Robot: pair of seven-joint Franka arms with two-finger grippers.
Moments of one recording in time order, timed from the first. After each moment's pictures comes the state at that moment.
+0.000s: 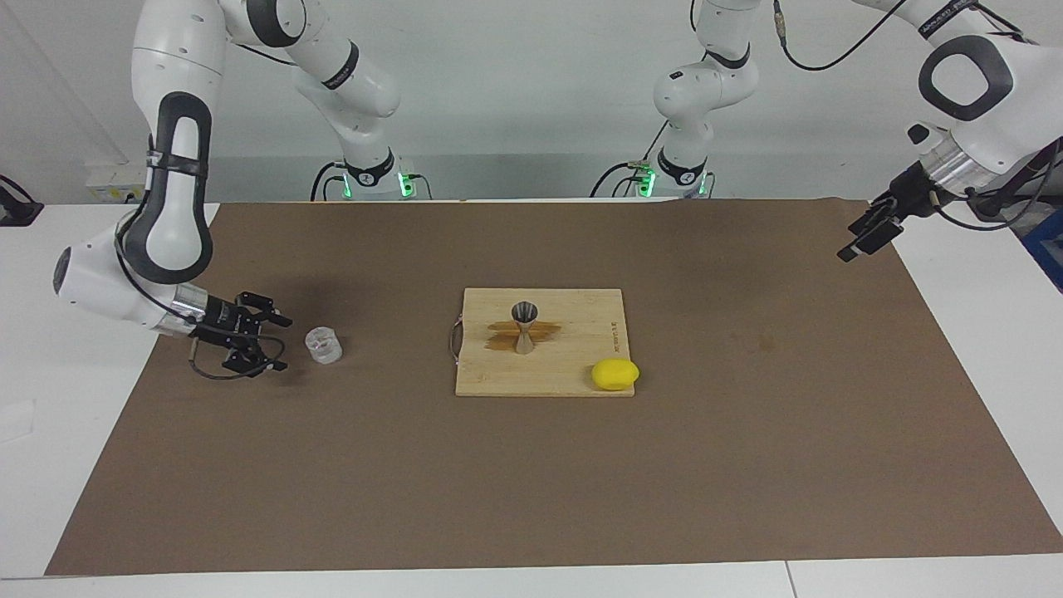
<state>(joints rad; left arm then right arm) 0.29 -0.04 -0.01 -1.82 -0.26 1.66 2.67 -0.42 0.41 0.10 -1.87 0.55 1.90 0.87</state>
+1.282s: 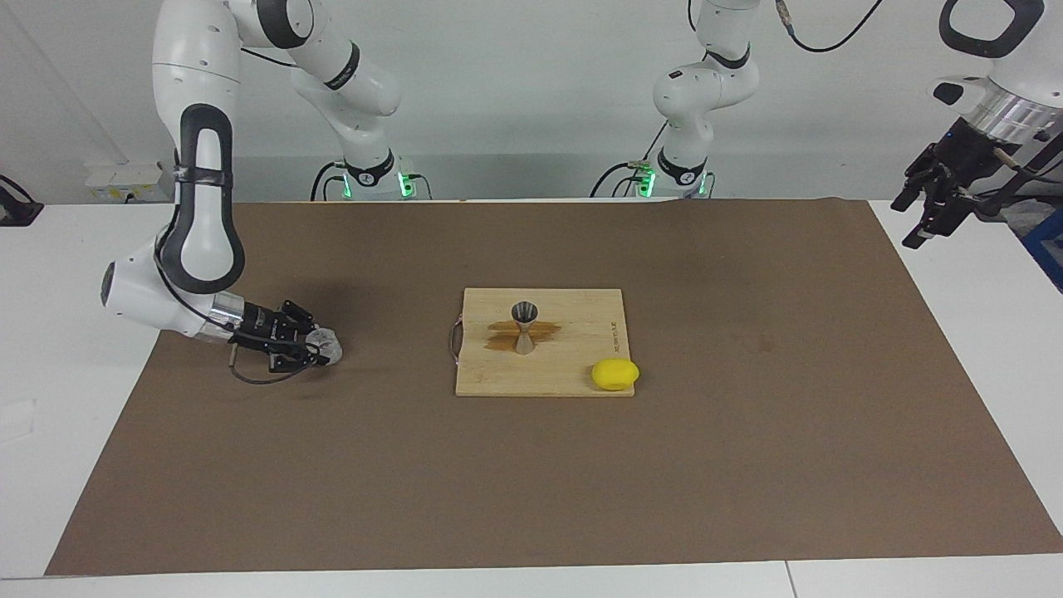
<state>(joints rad) 0.24 -0.04 -0.03 -1.65 -0.17 1.70 2.16 -0.37 0.40 0.11 -1.93 0.65 1.94 0.86</state>
